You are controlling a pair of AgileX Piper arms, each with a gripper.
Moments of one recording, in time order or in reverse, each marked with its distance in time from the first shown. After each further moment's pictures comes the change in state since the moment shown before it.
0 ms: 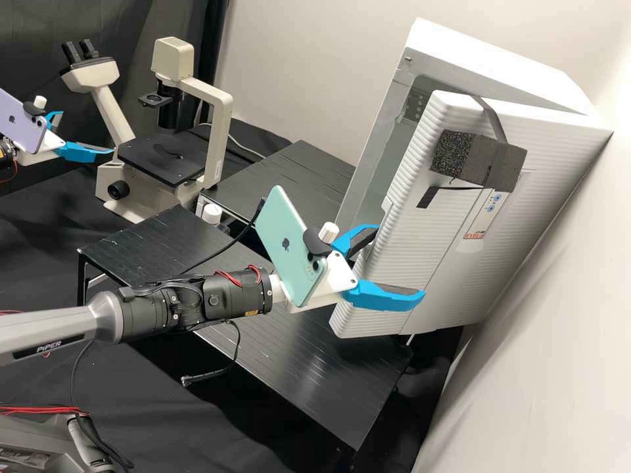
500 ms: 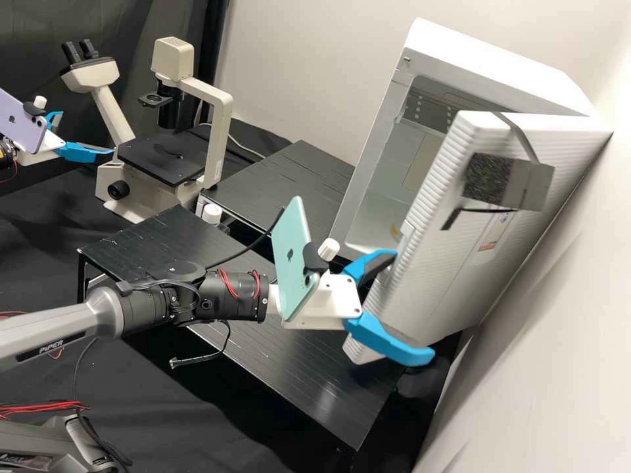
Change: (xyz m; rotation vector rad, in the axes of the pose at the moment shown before) left arm 0.000 0.000 0.000 0.000 0.000 0.000; right arm -0.006 0.015 0.006 -0.025 -0.198 0.176
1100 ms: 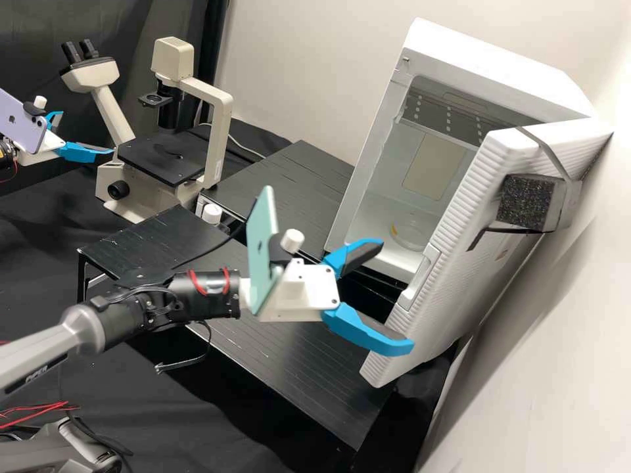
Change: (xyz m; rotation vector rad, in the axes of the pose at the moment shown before) left arm 0.000 0.000 0.000 0.000 0.000 0.000; right arm -0.042 0.008 -0.008 0.047 0.212 0.095
